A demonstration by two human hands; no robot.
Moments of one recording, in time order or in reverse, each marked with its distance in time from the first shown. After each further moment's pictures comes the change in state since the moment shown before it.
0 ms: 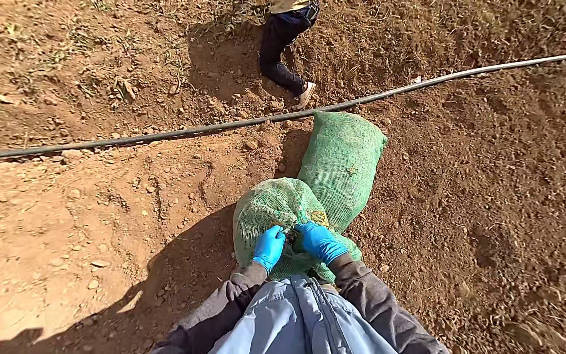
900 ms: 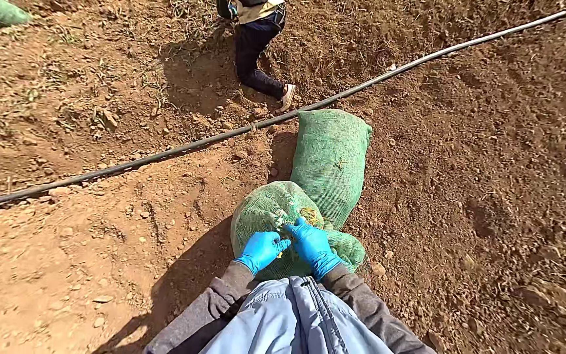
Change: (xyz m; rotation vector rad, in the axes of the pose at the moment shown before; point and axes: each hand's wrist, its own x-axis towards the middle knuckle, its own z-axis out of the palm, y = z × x) left_hand -0.008 0.027 -0.047 0.521 -0.305 0.183; right_hand -0.016 -0.010 0.026 0.075 0.371 -0.024
